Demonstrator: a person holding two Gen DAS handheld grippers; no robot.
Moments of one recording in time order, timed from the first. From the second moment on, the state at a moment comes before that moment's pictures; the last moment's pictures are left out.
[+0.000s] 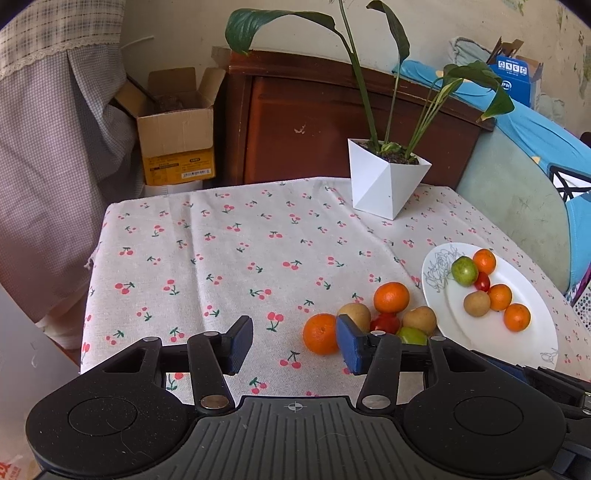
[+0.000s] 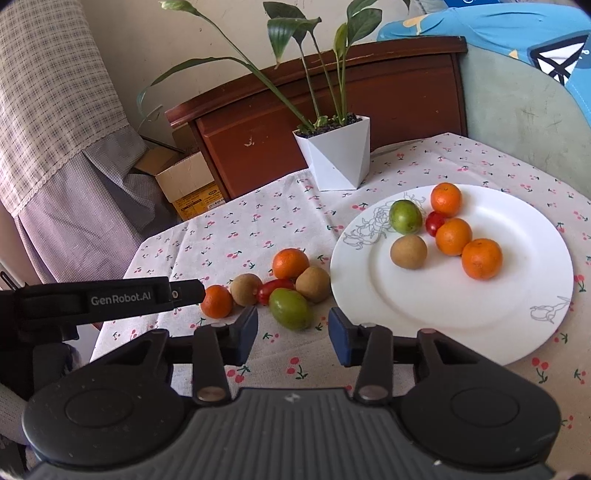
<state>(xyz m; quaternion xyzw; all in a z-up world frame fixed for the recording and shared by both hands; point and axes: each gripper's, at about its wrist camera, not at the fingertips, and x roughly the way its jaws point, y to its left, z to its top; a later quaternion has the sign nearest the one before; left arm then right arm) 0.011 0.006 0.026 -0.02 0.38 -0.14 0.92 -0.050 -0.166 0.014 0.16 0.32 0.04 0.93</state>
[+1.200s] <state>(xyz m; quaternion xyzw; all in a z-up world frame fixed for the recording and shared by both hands) 0.024 0.000 0.002 -0.04 0.37 -0.20 0.90 -0.030 -0.160 -0.001 0.16 0.33 0.04 0.93</state>
